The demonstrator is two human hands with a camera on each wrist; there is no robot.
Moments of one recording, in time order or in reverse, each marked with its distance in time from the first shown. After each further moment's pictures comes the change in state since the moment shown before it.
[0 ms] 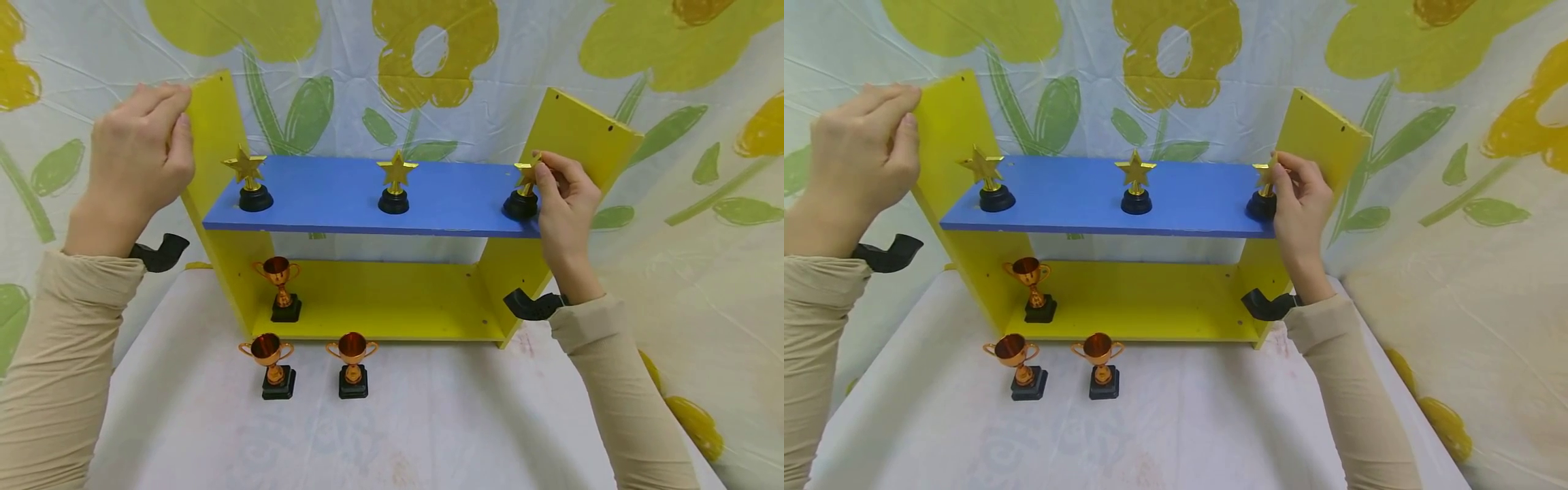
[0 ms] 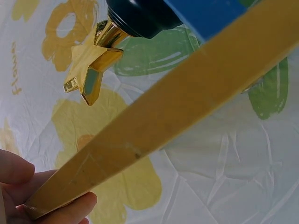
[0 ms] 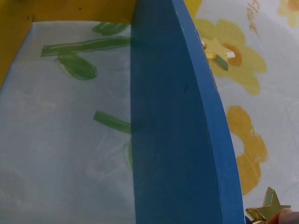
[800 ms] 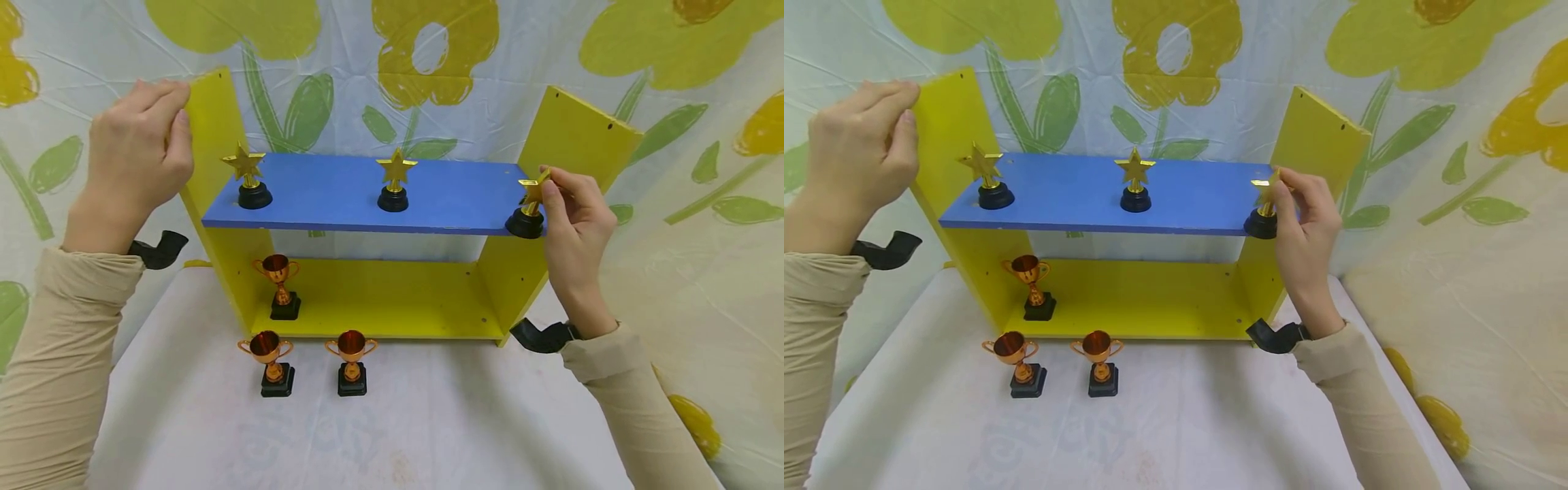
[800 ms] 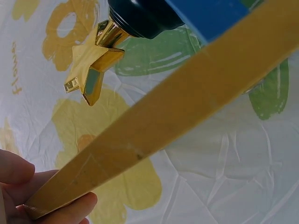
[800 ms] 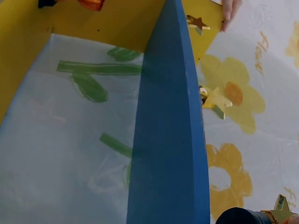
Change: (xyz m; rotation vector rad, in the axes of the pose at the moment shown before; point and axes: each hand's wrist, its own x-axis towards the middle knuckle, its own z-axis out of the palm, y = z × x) left_hand 0.000 0.000 0.002 -0.003 0.004 -0.007; right_hand -0.035 -0.021 -0.010 -0.094 -0.028 -0.225
